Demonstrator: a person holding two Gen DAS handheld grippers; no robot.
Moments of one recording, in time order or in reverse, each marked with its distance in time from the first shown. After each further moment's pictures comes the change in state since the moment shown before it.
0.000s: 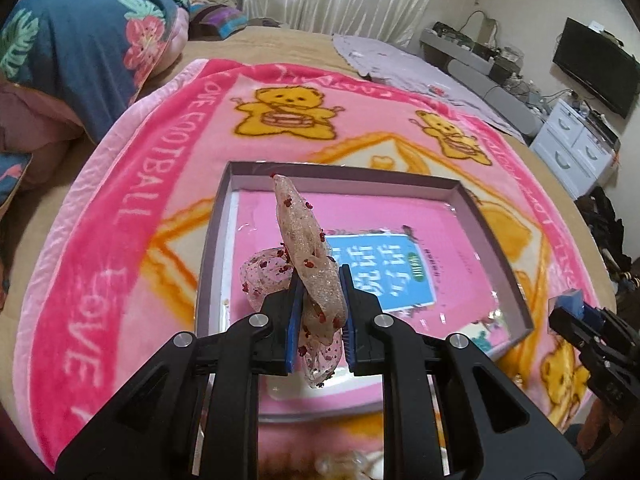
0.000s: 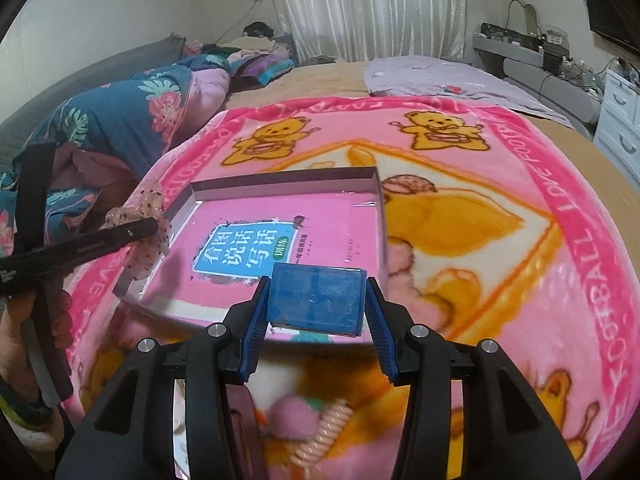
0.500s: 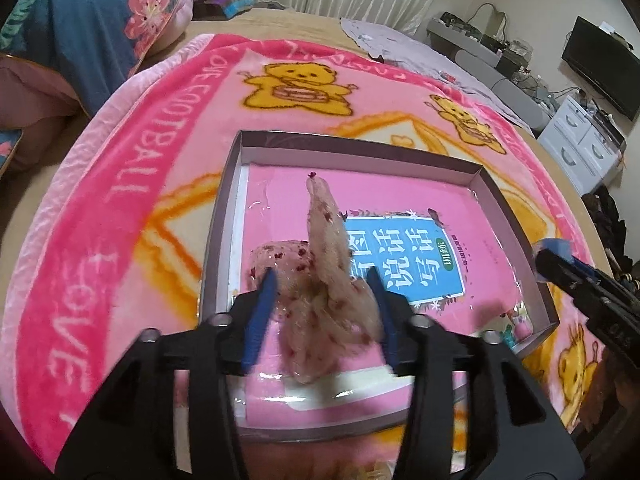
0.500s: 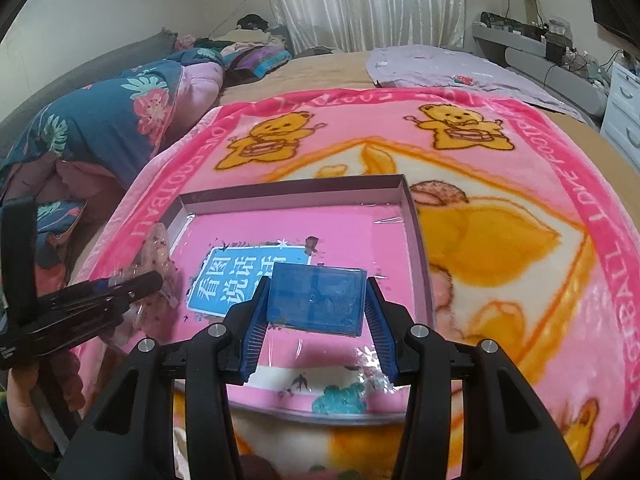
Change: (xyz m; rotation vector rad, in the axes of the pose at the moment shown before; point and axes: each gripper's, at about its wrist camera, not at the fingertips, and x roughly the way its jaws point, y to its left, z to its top) left arm 0.022 0.018 -0.008 -0.016 0.054 -0.008; right arm 0.055 0.012 0.024 0.011 0.032 -0.011
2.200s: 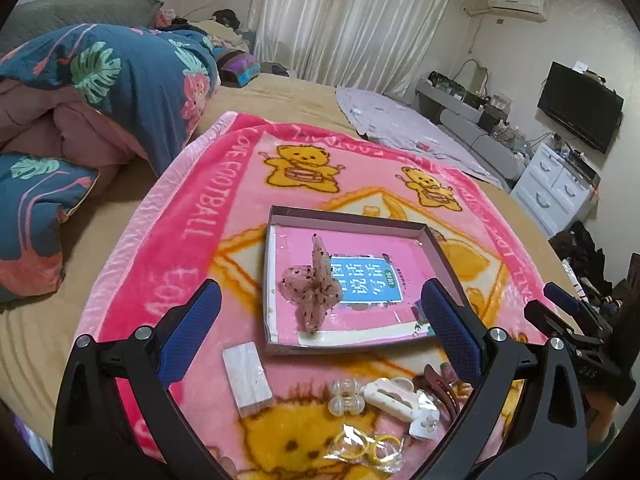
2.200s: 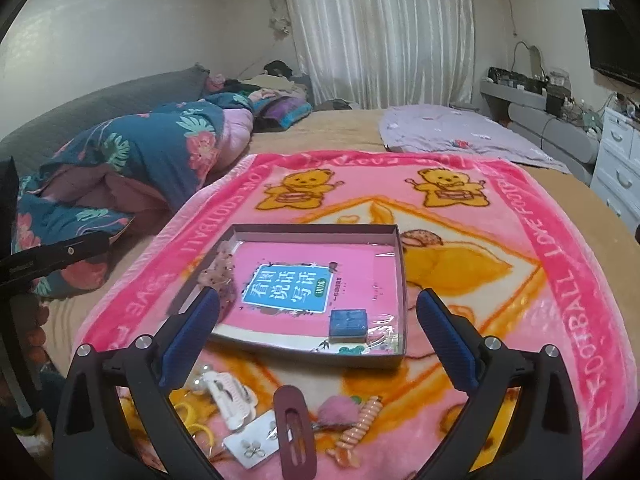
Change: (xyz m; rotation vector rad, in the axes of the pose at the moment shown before) left arm -0.167 0.004 -0.023 -0.028 -0.234 -0.028; right arm -0.145 0.028 -0.029 -0.076 -0.205 0.022
